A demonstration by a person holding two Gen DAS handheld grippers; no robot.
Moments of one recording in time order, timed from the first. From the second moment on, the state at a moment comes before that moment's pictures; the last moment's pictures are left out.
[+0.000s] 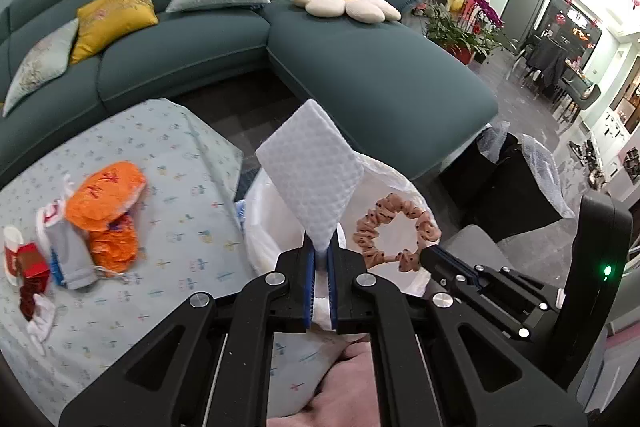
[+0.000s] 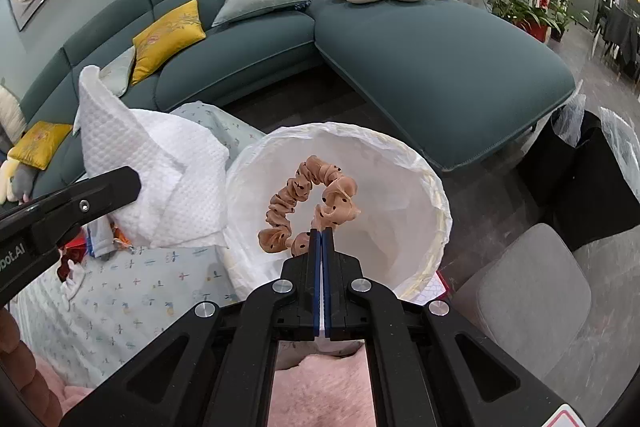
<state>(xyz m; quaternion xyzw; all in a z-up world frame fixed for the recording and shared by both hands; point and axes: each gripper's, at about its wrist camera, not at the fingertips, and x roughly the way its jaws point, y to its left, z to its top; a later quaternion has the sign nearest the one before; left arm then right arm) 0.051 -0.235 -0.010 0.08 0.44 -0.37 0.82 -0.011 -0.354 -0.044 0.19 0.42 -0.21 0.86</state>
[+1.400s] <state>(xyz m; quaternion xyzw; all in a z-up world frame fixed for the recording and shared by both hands) 0.089 -0.063 -0.017 0.02 0.45 -0.18 0.88 0.036 -0.235 -0.007 0.10 0.41 -0.15 0.89</state>
